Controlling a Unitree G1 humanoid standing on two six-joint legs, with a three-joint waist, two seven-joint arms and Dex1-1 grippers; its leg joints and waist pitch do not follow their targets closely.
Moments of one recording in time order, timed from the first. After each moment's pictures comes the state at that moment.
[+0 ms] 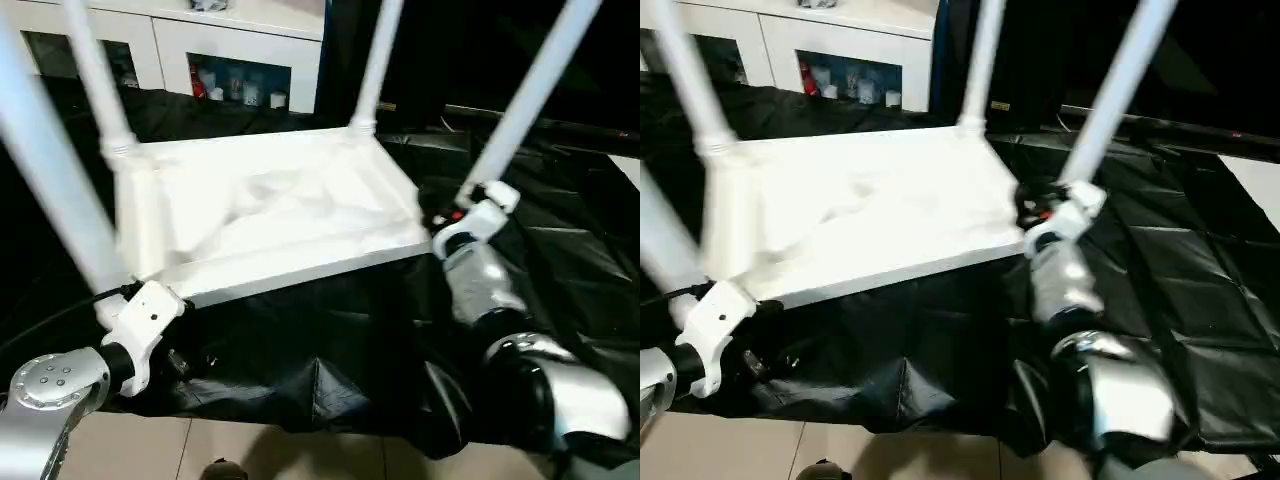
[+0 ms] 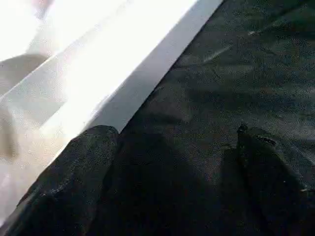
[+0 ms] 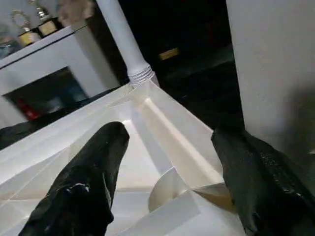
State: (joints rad) left arm 0.12 0.58 0.08 -0.30 -0.12 0.49 -0.73; right arm -0.86 -0.15 -0.40 1.24 0.40 -0.21 0.27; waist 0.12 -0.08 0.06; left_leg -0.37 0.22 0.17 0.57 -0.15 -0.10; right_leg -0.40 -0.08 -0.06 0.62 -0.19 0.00
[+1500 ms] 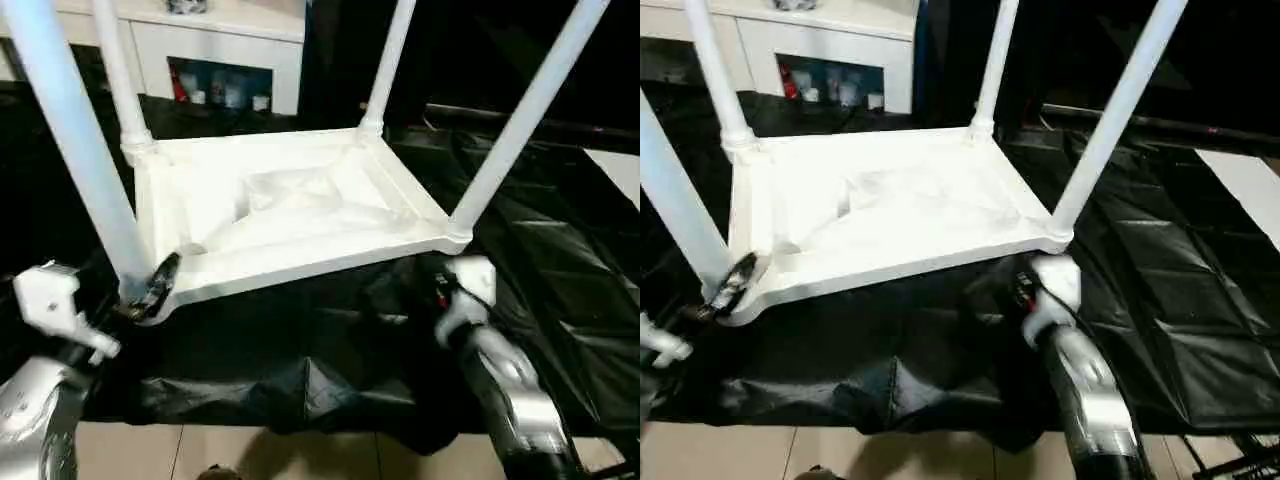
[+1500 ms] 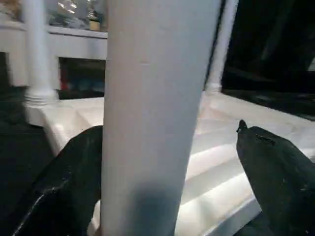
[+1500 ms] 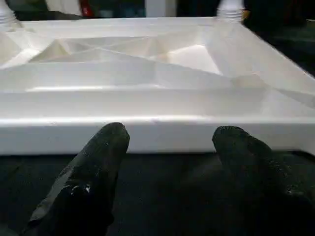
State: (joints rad) left arm 0.09 0.31 0.32 -0.15 -0.38 0.06 -0.60; right arm -0.24 -0.10 -0.04 0.33 0.18 0.10 0.37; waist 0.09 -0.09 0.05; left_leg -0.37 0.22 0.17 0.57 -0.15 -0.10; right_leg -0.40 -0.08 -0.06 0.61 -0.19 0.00
